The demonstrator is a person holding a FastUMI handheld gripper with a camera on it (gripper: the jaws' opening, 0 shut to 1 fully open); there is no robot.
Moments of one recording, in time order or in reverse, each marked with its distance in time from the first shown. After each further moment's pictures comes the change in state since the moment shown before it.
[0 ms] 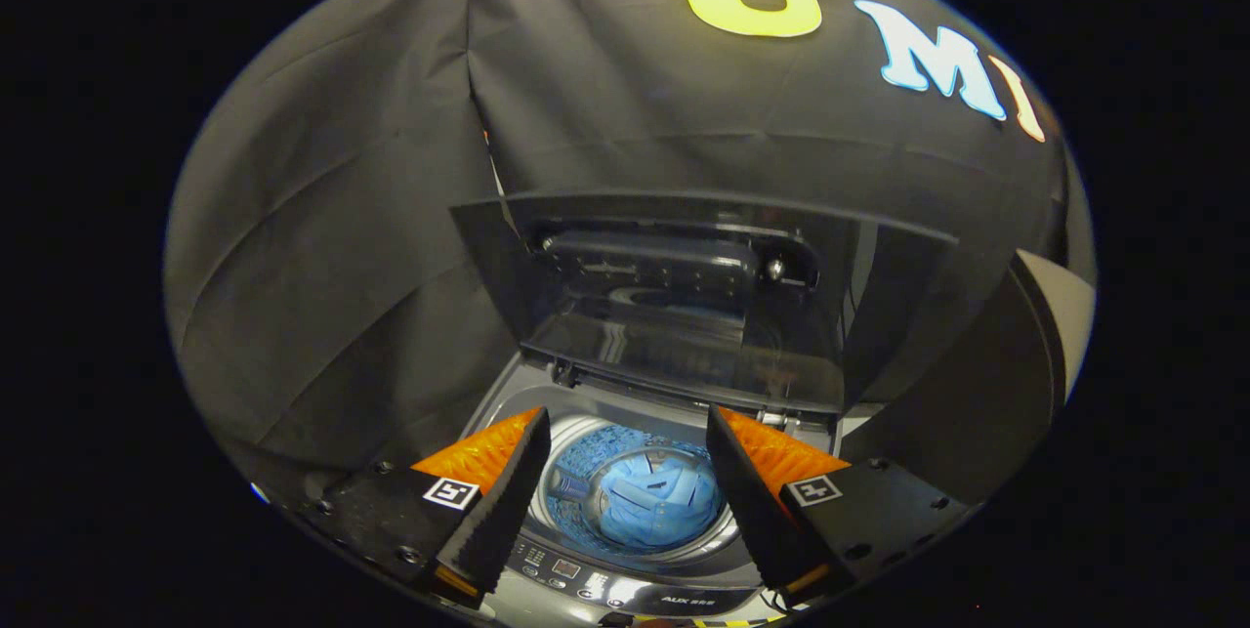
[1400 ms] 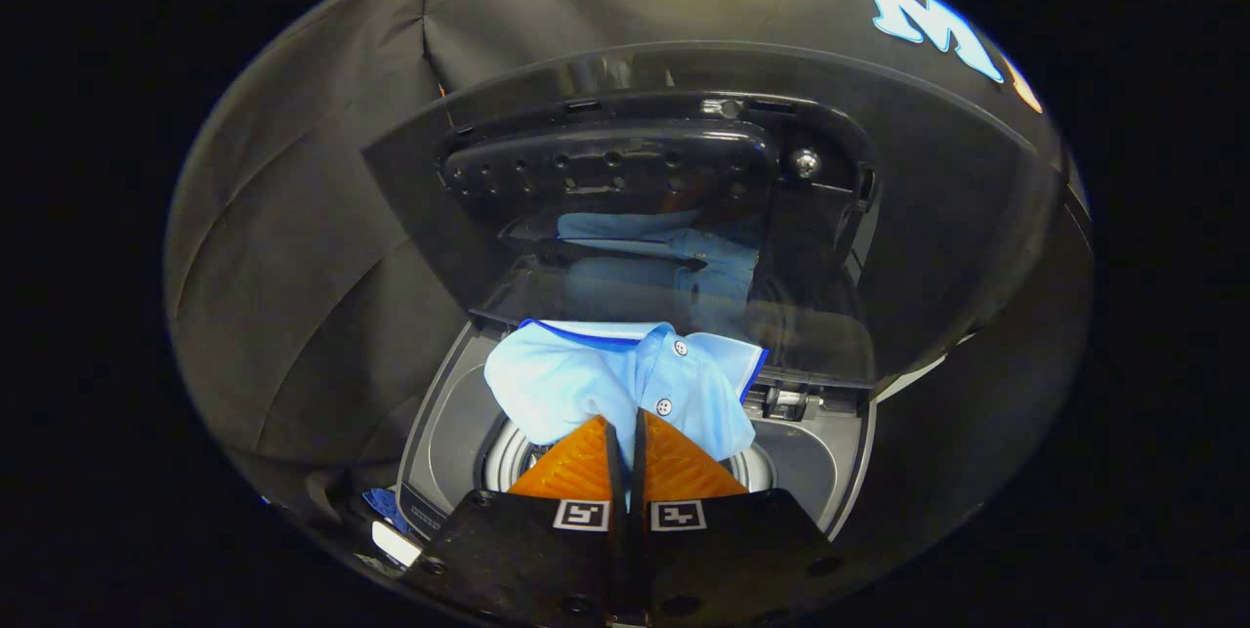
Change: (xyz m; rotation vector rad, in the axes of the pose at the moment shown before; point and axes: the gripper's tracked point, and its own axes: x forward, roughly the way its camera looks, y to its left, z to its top) arm 0.085 -0.021 -0.053 0.063 0.161 -0.048
